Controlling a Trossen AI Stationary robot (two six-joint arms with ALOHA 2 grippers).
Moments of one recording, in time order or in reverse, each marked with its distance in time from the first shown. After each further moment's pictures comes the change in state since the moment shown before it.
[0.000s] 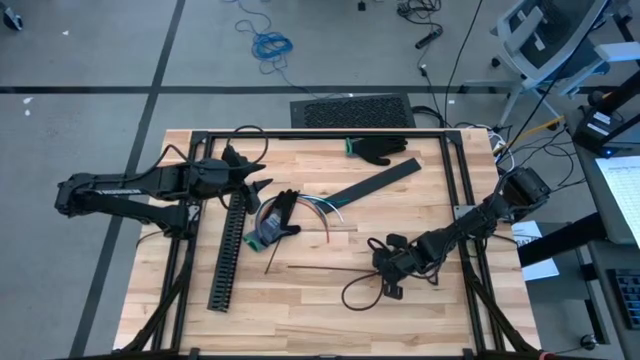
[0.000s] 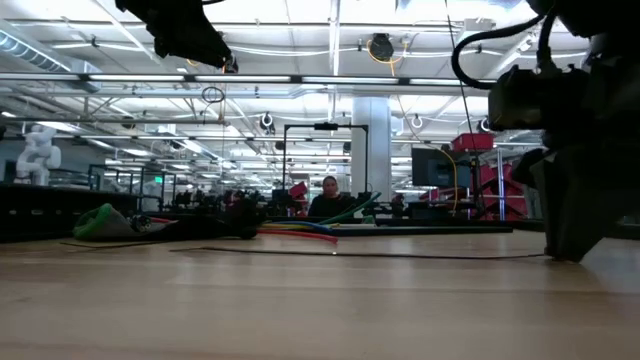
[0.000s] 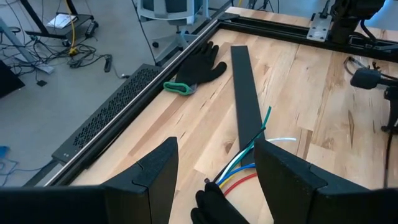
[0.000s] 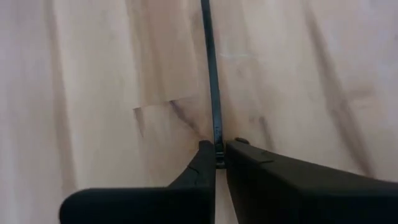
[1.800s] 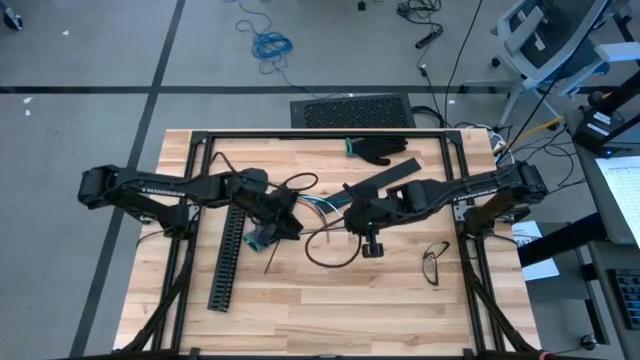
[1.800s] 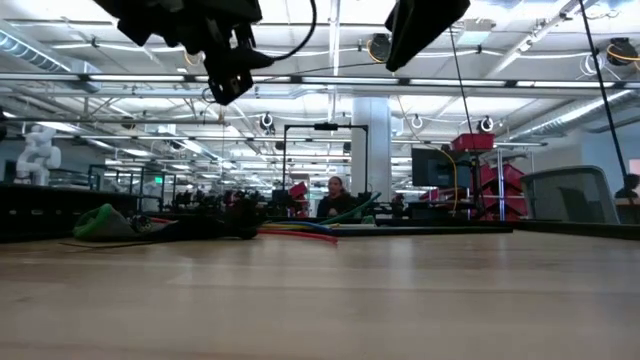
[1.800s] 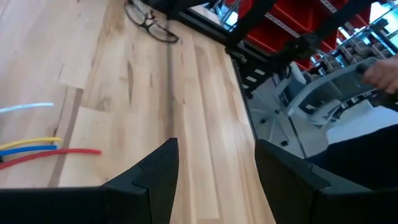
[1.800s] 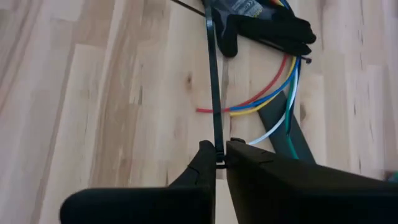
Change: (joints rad) left arm 0.013 0.356 -0.080 0.472 0.907 -0.262; right arm -0.307 -0.009 0.702 -0.583 0.017 -0.665
